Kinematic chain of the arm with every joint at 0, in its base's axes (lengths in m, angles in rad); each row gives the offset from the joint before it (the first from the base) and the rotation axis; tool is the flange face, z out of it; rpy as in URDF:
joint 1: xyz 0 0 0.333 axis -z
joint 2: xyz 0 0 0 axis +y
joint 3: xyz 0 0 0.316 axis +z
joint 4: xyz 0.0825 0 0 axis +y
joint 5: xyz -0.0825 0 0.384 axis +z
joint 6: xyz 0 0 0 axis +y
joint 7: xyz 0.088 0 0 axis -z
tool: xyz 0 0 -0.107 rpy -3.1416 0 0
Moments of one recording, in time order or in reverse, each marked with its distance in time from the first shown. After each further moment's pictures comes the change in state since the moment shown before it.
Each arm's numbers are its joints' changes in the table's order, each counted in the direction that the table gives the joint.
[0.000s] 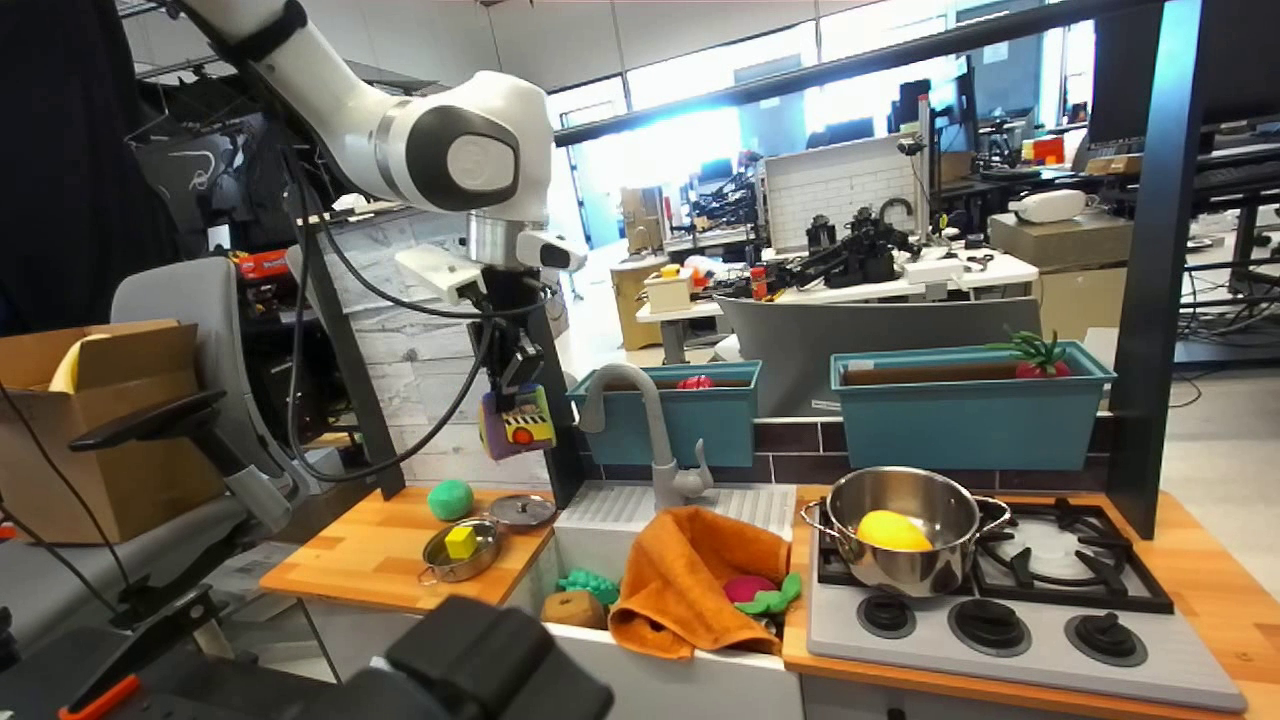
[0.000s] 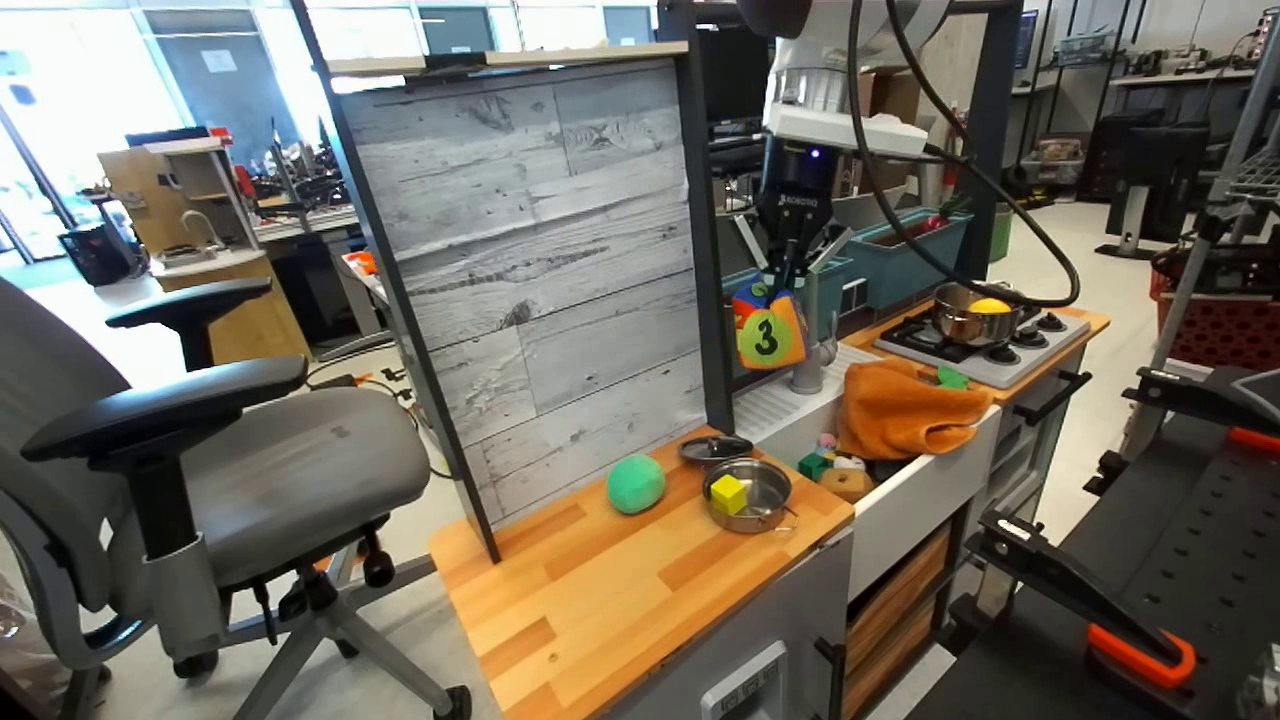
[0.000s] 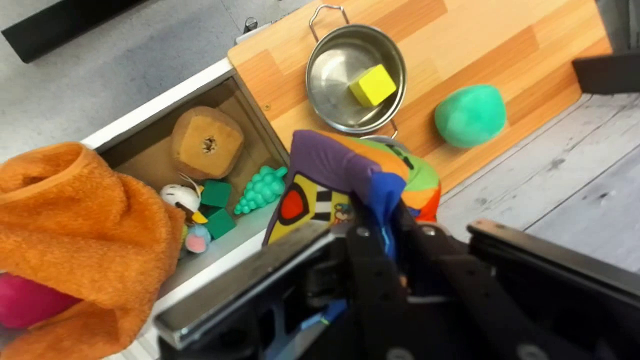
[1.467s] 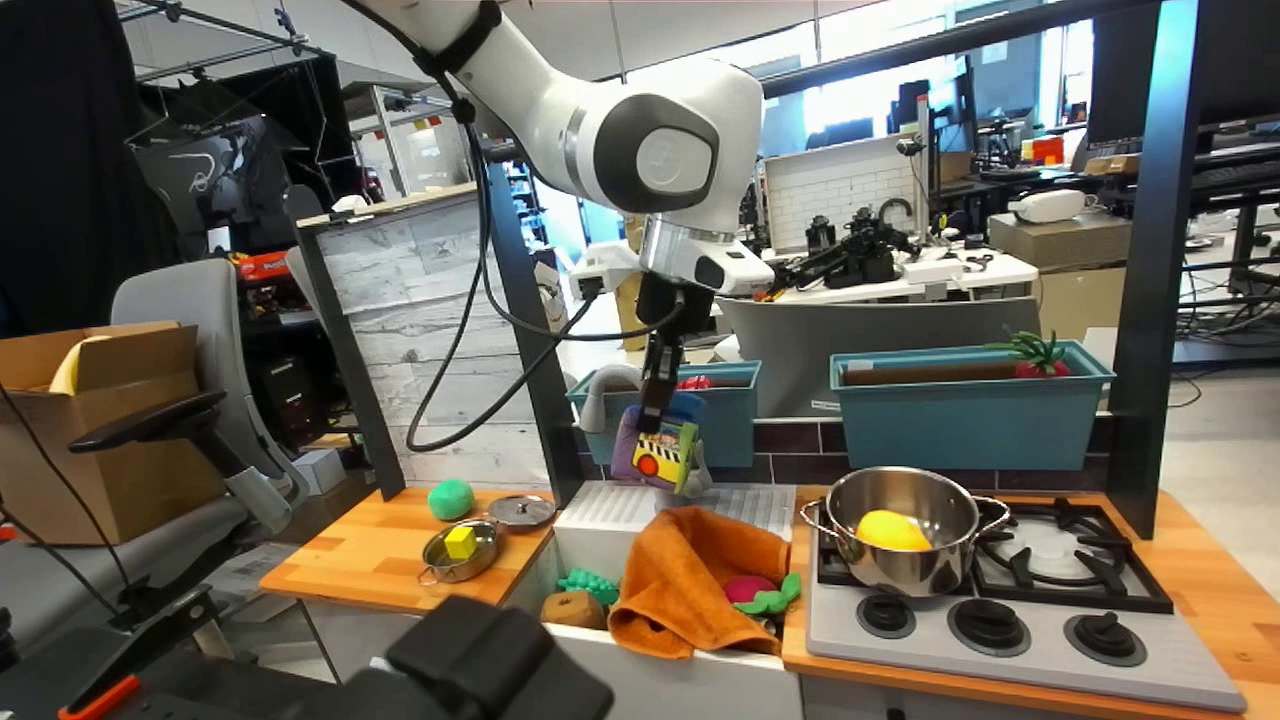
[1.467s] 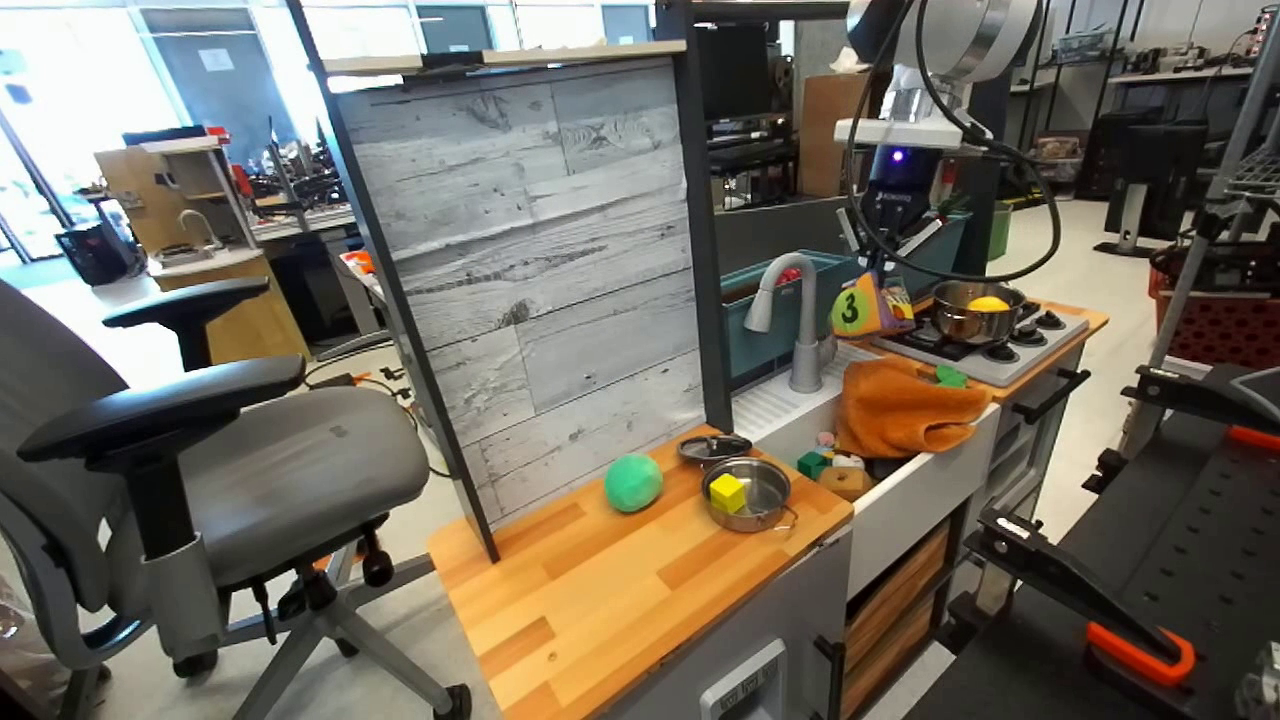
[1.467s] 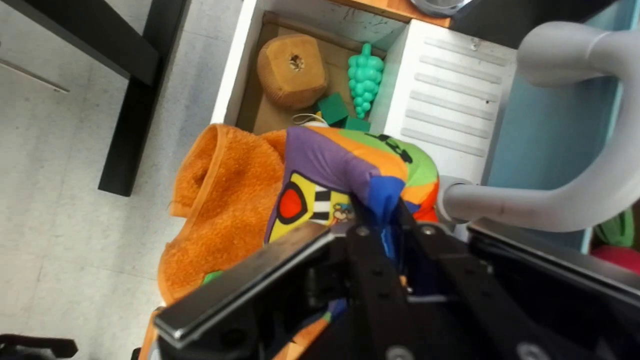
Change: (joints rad) arm 0.158 0.197 -0.161 -0.273 0.137 0.190 0.439
